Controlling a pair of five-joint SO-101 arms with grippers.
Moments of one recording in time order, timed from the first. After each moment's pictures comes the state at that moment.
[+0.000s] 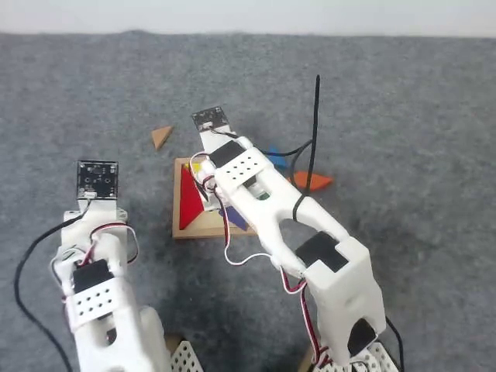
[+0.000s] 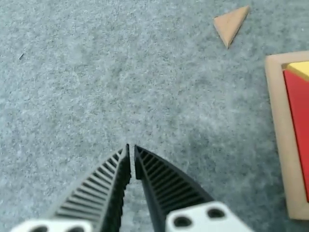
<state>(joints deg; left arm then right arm) -30.9 -59.7 83.0 33.1 -17.5 -43.1 28.0 -9.1 70.0 -18.9</state>
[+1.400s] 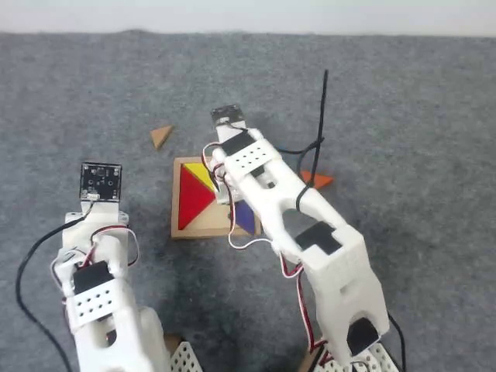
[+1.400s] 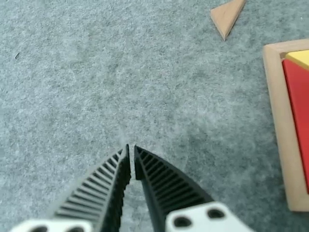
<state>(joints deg) -30.8 -59.7 84.1 33.1 -19.3 -38.8 35.5 -14.7 73.8 -18.9</state>
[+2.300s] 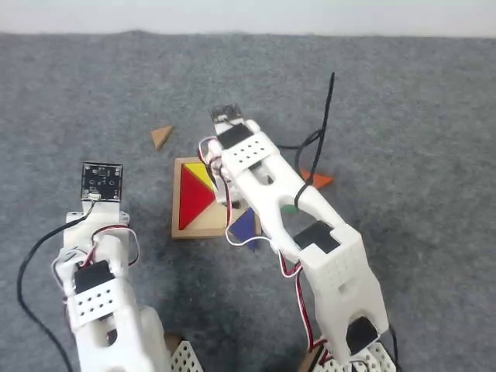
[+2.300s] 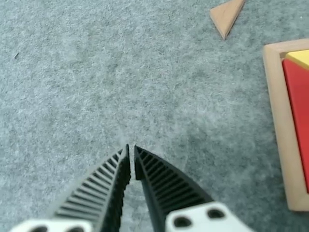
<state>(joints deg) -30.8 -59.7 84.1 33.1 -19.5 -39.1 35.8 -24.8 86.9 -18.6</state>
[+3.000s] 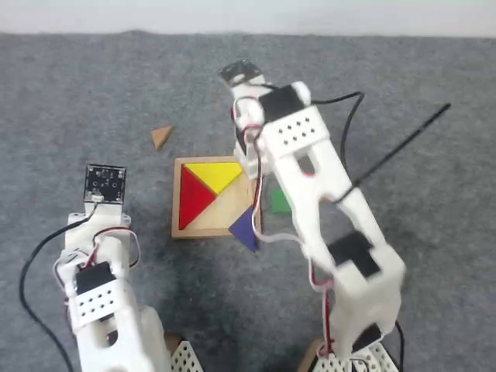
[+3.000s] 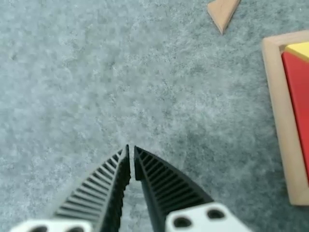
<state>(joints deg) -30.8 -59.7 85.6 32.2 -21.0 -33.4 15.3 -24.5 99.6 2.6</state>
